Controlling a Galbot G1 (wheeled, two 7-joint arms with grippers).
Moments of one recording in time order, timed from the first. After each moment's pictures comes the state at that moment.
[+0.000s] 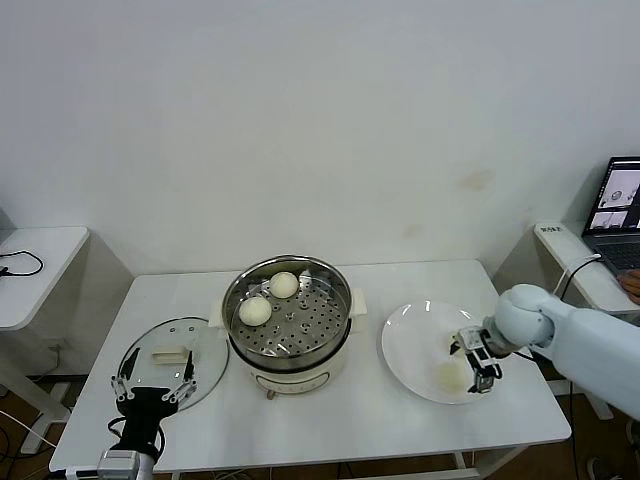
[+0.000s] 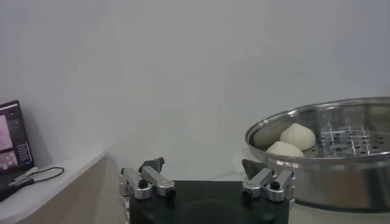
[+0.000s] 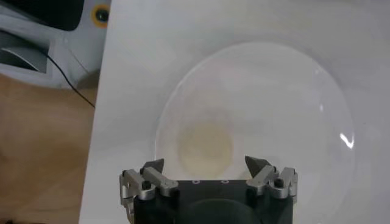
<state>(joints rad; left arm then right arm) 1.74 -1.32 -0.64 -2.23 0.00 0.11 -0.15 -0.06 0.54 -0.87 1.55 -0.15 -0.29 -1.06</state>
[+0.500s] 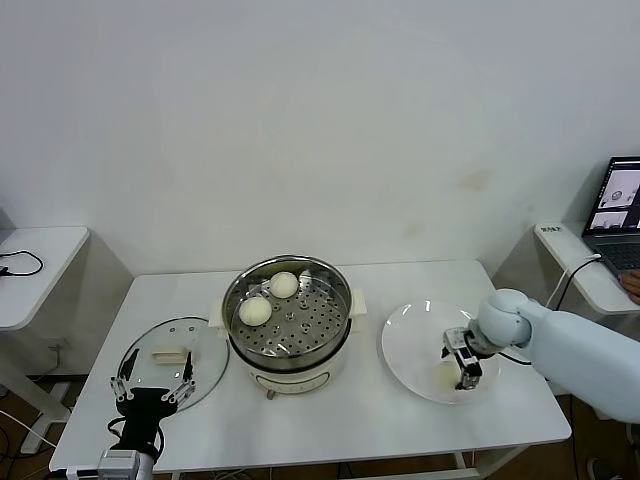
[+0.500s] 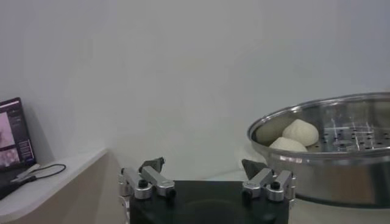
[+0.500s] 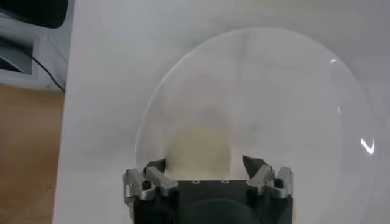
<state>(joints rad) 1.73 -1.32 -0.64 -2.22 -0.01 0.11 -0.15 -0.09 0.62 -0.85 1.45 -0.16 -0.30 -1.05</state>
